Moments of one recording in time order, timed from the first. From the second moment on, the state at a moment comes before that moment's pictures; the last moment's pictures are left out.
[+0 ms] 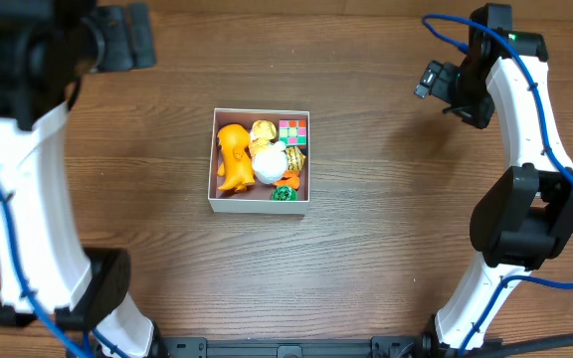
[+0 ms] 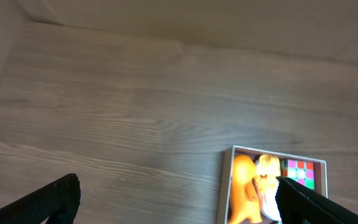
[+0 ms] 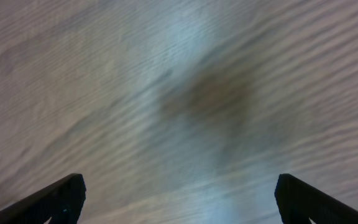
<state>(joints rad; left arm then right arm) -0.07 1.86 2.72 -1.69 -0.15 -0.20 -0.10 2.11 1.94 -1.20 -0.04 0.38</state>
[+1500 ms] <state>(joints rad) -0.04 1.83 2.70 -1.69 -0.15 -0.18 -0.10 1.10 1.84 -1.63 0.06 0.47</state>
